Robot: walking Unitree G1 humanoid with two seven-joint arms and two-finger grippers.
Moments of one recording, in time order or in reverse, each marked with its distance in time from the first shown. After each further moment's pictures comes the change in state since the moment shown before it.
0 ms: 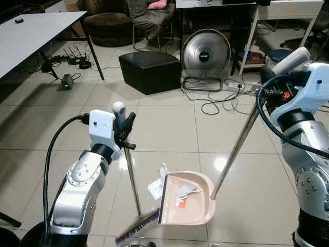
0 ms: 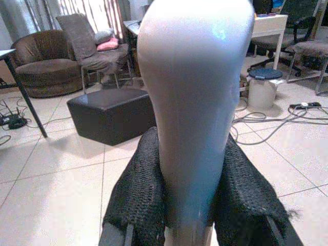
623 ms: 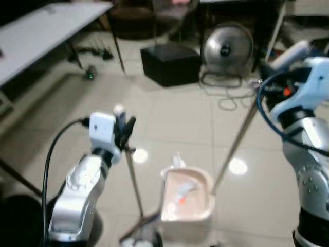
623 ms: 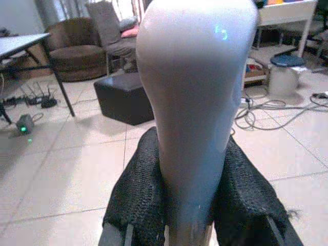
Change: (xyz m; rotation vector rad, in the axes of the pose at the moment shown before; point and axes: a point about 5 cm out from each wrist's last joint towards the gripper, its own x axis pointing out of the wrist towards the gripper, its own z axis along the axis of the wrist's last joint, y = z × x) left arm -0.006 -0.003 -0.003 -0.006 0.025 -0.008; right arm 0.001 0.004 0.006 0.006 -0.015 0.025
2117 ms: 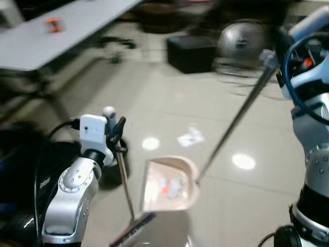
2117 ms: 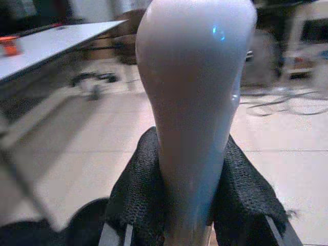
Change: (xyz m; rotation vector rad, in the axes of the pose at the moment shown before) left arm -0.008 0.015 -0.003 0.021 0.021 0.092; right arm 0.019 0.001 0.041 0.138 -0.141 0.009
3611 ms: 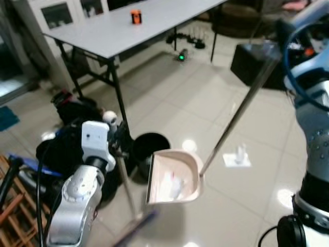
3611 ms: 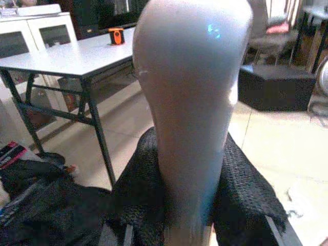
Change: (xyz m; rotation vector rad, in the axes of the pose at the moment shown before) left arm -0.009 -0.008 -0.007 -0.005 -0.030 0.021; right arm 0.016 -0.005 0.002 -0.021 -0.009 0.012
